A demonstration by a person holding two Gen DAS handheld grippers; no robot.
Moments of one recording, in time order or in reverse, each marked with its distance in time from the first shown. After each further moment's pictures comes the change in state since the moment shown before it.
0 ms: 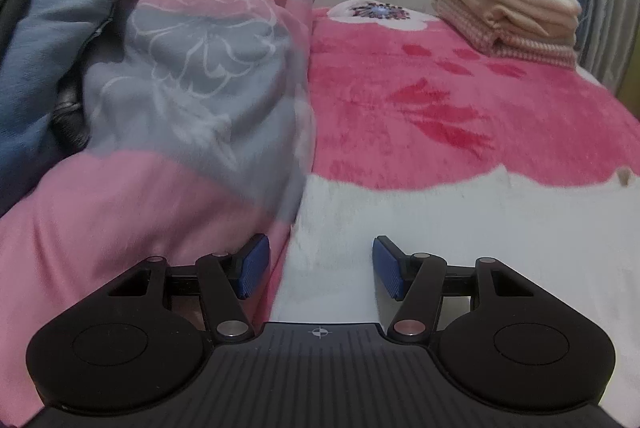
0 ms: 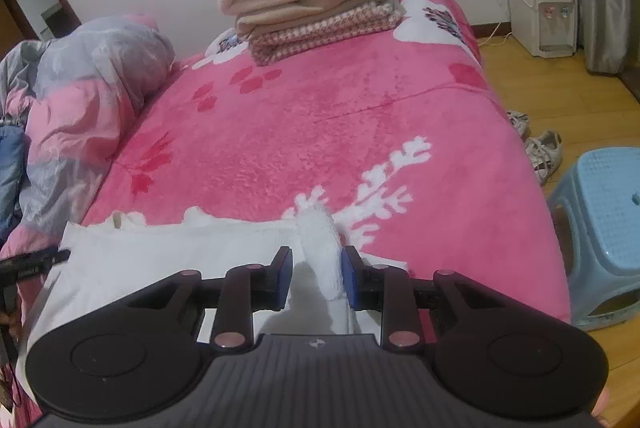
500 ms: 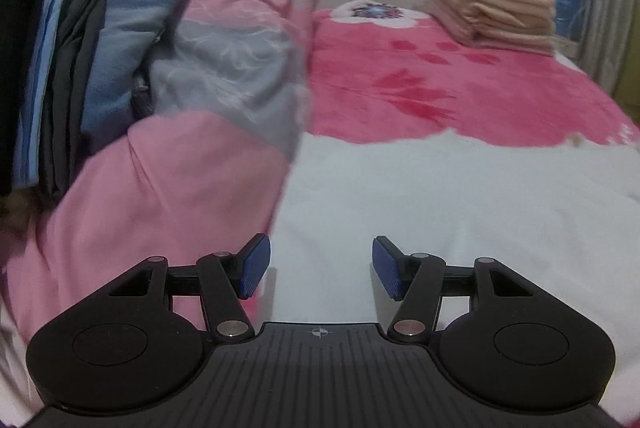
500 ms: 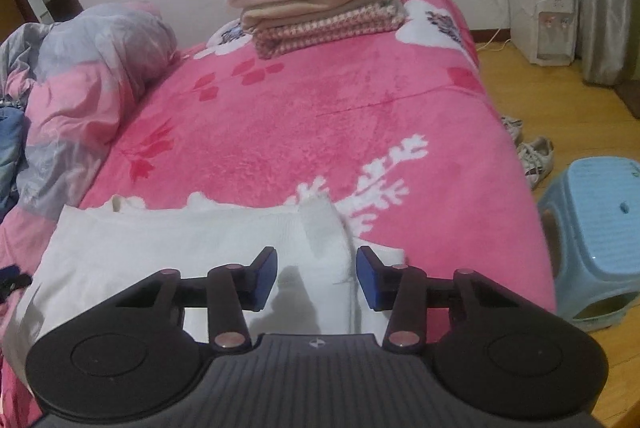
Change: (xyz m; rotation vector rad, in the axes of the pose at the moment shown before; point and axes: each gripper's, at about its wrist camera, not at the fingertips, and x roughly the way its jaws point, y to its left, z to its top) left arm -0.079 -0.023 -0.030 0.015 0.017 0.072; right arm -0.012 0.008 -0.007 -0.034 0.002 -0.023
